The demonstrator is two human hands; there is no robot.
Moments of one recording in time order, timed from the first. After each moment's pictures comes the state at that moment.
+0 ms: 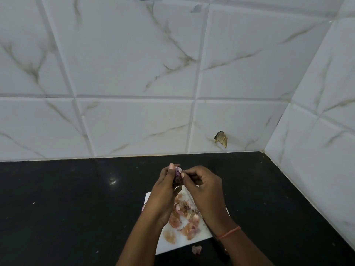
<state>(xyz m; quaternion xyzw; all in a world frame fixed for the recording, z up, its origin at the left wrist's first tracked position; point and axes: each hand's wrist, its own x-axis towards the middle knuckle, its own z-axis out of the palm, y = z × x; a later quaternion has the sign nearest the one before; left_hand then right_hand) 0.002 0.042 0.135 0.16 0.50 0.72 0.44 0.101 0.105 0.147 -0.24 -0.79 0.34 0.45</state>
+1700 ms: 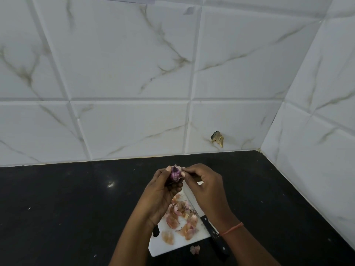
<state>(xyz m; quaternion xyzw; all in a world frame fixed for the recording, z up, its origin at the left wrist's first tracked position) -0.008 0.034 0.143 0.12 0.45 0.74 0.49 0.109 0.122 0.145 -0.20 -0.82 0.29 0.46</state>
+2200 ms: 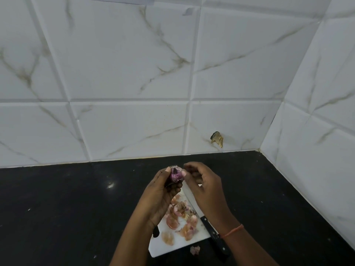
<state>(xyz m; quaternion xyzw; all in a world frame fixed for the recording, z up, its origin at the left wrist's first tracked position) -0.009 0.035 0.139 0.14 0.45 0.73 0.50 0.110 0.117 0.146 -0.23 -0.79 0.36 0.44</state>
